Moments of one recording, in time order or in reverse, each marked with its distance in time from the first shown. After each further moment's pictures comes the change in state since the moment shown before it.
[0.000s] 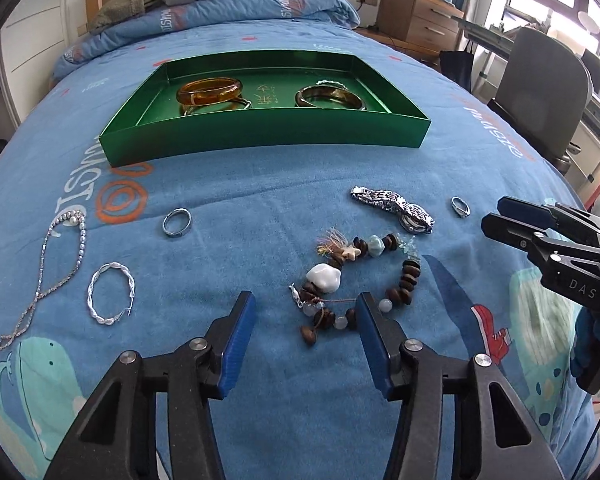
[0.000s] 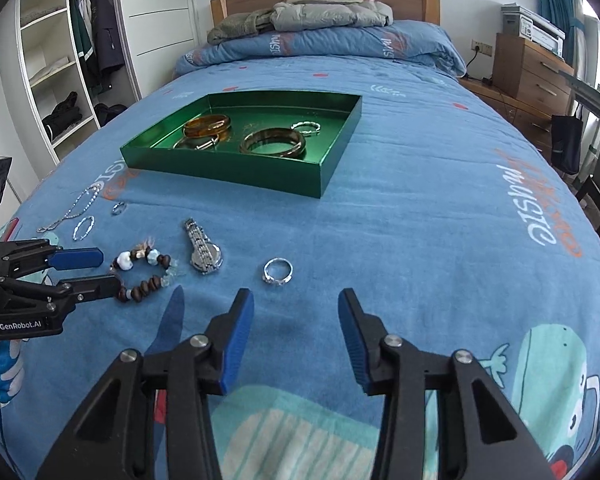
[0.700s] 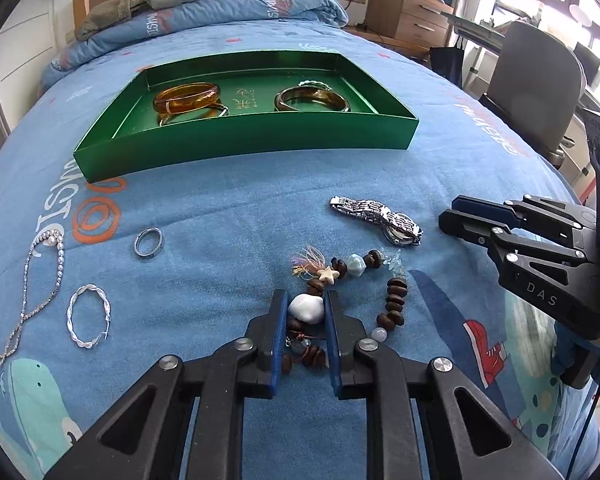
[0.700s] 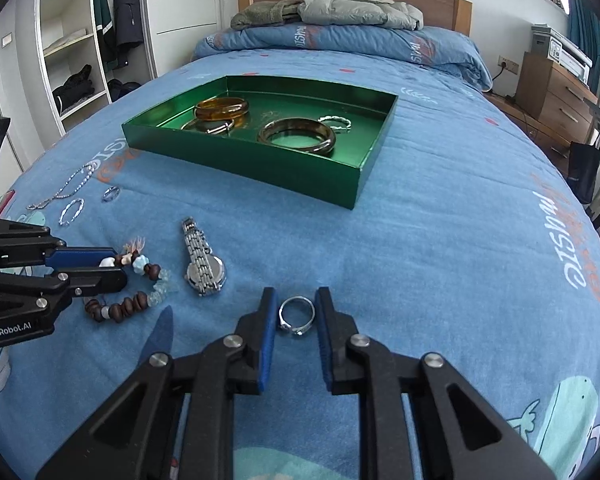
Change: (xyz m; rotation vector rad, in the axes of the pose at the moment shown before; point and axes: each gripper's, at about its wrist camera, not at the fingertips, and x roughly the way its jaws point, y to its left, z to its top) left arm 0.010 -0.012 0.013 0.021 0.003 -0.014; right arm 0.029 0.018 0.010 -0.100 0.008 0.009
